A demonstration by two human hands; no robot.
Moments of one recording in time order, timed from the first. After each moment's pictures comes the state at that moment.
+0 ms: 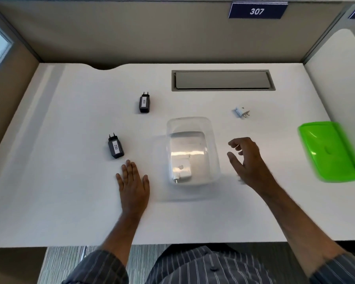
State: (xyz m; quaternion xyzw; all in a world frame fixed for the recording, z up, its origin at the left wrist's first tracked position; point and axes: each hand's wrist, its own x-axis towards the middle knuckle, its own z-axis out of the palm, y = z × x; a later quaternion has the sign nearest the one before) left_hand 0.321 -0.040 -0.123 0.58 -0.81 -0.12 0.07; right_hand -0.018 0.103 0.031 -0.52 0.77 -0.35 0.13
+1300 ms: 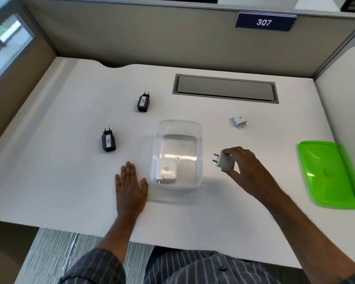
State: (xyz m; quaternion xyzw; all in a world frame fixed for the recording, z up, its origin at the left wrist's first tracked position) left_hand 0.279 0.009 -0.115 0.61 -0.77 -0.11 0.09; right_hand -0.085 0.116 0.041 -0.63 0.73 -0.21 0.17
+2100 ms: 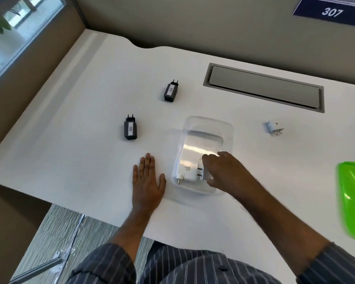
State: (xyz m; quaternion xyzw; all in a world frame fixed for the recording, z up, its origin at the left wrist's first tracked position) left_hand 0.278 0.007 -0.111 0.63 -0.76 -0.13 0.09; right_hand 0.007 0.019 0.013 -0.79 0.60 0.07 0.11
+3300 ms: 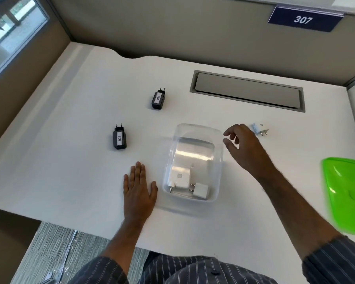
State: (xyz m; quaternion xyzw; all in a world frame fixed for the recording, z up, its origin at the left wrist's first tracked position) left_hand 0.278 0.007 -0.109 0.62 -0.76 -0.14 0.09; right_hand -0.080 -0.002 0.032 -0.62 0.71 -0.28 0.16
